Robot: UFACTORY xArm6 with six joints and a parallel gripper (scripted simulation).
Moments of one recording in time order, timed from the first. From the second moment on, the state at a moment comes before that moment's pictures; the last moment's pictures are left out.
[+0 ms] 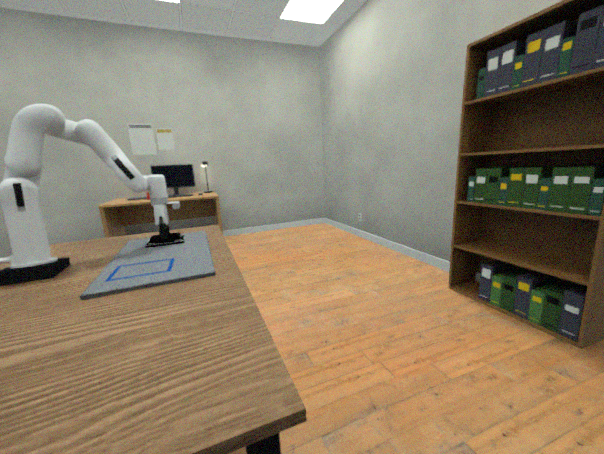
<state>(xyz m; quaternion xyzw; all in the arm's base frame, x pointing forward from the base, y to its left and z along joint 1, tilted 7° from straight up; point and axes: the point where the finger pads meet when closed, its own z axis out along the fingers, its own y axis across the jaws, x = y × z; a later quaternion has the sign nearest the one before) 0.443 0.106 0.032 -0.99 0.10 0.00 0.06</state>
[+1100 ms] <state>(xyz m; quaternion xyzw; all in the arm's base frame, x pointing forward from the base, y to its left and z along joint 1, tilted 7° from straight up) 0.443 0.106 0.027 -0.99 0.10 0.00 0.06</state>
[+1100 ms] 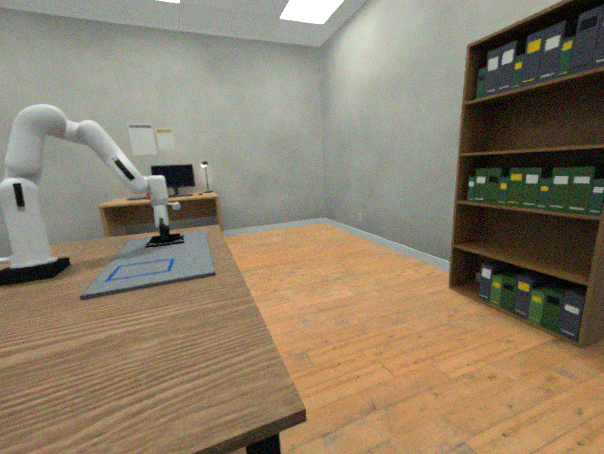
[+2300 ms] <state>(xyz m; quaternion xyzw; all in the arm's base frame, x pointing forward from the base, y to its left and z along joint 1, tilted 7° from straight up) 0.444 0.106 0.025 -0.99 0.10 0.00 0.06</state>
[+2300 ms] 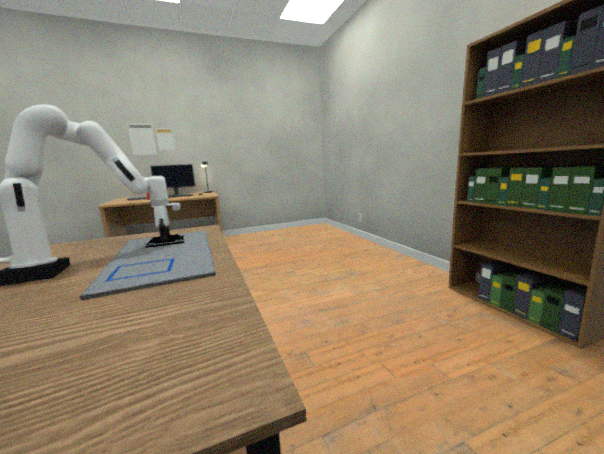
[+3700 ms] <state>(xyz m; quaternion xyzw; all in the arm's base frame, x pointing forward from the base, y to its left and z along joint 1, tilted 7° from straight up) 0.442 0.099 0.085 -0.99 0.10 0.00 0.06</state>
